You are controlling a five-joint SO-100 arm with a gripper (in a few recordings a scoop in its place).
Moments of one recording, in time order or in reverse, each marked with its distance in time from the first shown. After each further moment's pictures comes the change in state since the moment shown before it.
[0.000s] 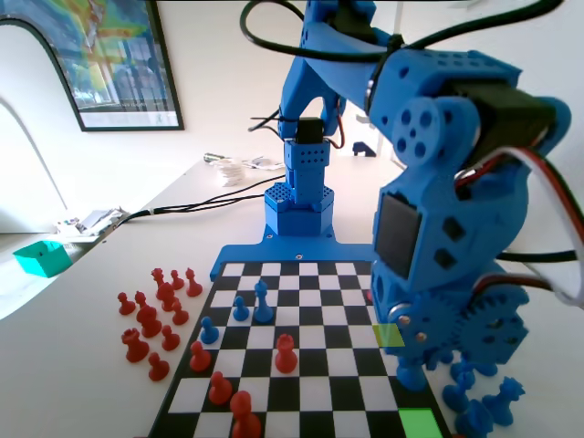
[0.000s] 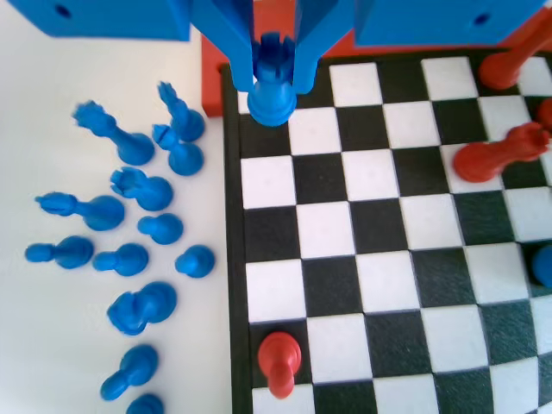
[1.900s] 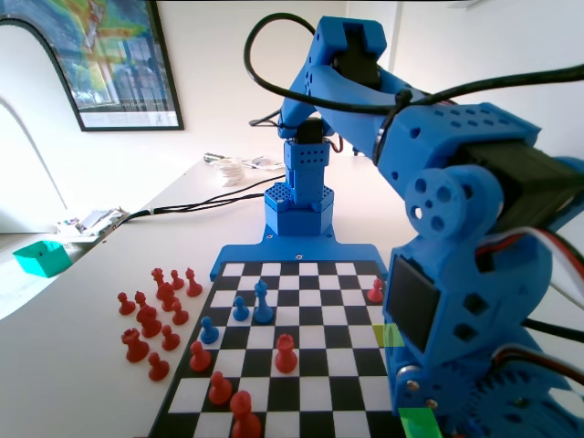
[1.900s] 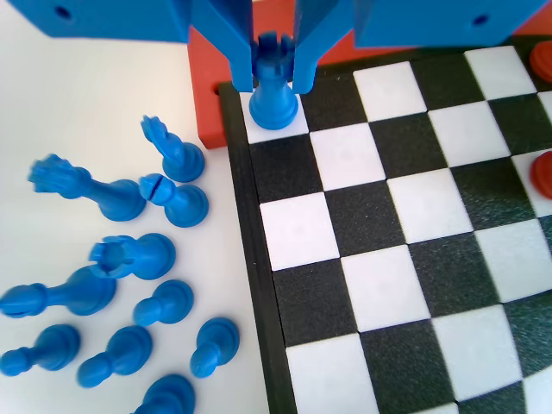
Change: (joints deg) arm 0.3 -14.0 -17.6 0.8 5.9
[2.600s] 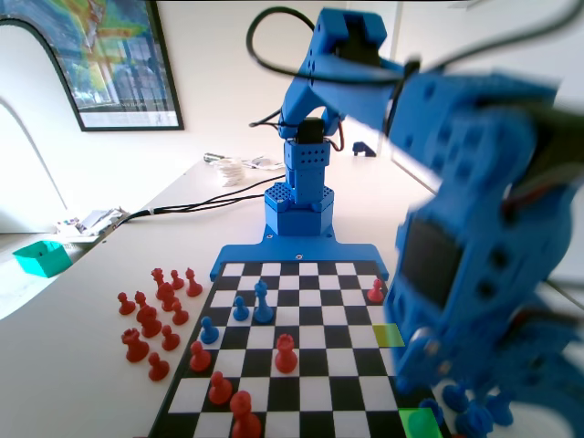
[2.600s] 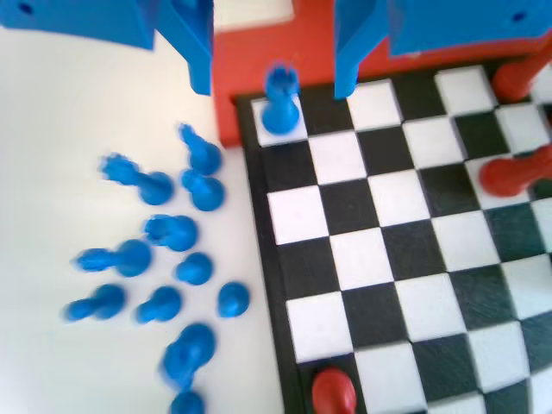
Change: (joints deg) arm -1.8 7.5 1.6 7.2 0.1
